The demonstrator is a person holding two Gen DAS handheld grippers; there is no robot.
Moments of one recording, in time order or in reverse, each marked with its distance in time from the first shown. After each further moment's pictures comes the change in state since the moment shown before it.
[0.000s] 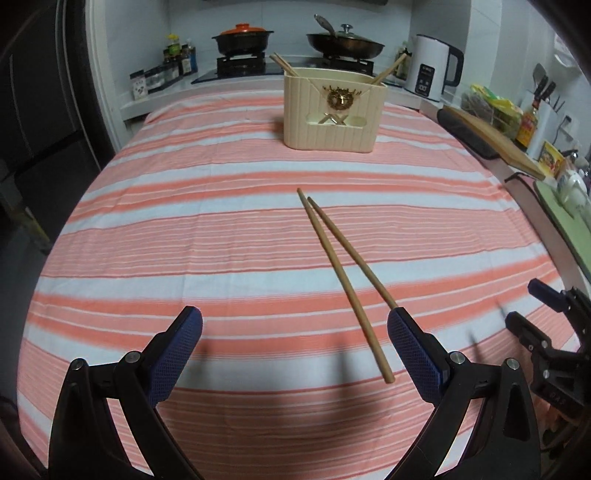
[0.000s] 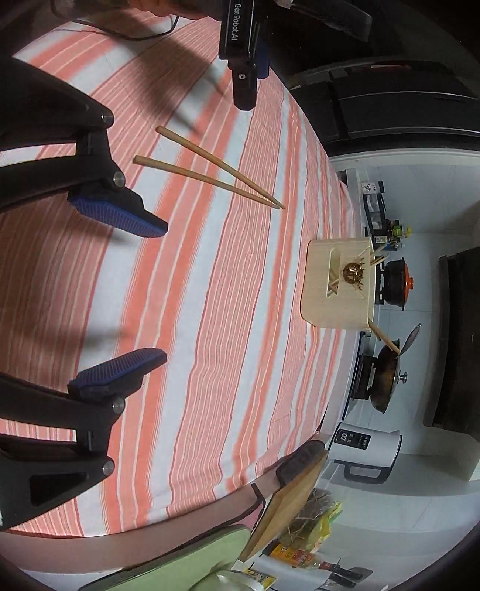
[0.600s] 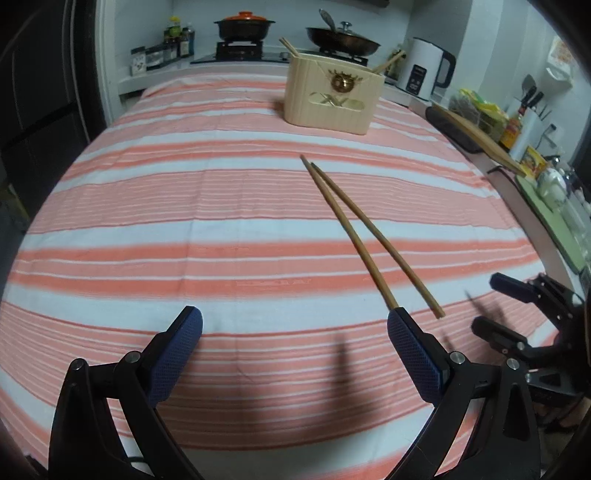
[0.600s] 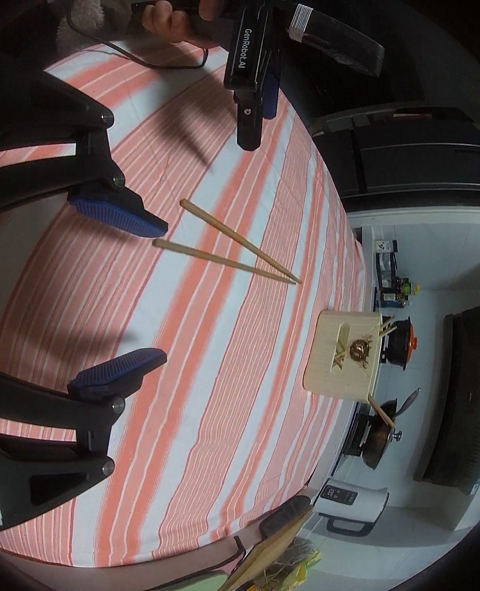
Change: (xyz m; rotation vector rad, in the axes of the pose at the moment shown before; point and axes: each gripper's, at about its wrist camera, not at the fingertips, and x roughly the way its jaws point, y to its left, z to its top) left arm -0.004 0.032 -0.046 -0.037 0.026 -0.129; right arm 0.003 0.051 -0.012 -0.112 0.038 0.188
